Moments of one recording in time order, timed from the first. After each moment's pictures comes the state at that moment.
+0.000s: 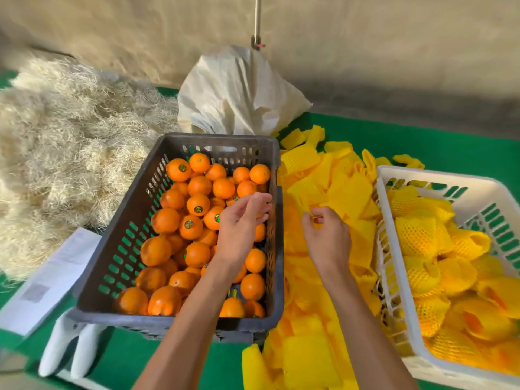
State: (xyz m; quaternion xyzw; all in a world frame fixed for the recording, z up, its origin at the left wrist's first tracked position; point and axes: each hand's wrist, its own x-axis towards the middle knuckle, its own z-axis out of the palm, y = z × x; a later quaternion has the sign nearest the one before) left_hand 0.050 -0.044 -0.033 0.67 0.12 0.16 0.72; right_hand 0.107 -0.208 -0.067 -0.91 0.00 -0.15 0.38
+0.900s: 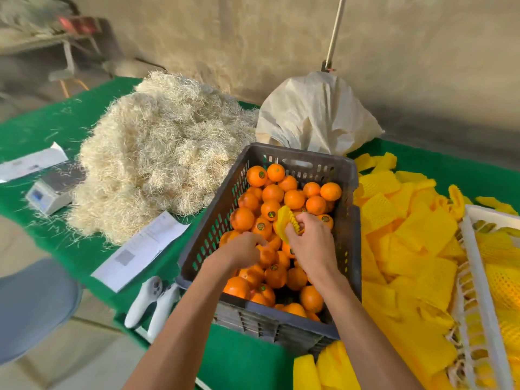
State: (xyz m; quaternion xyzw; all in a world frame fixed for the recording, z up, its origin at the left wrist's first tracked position) left_hand -0.016 0.099 -0.027 0.91 0.19 -0.18 0.34; right_hand 0.063 -0.060 -0.042 -0.89 -0.22 -0.04 0.39
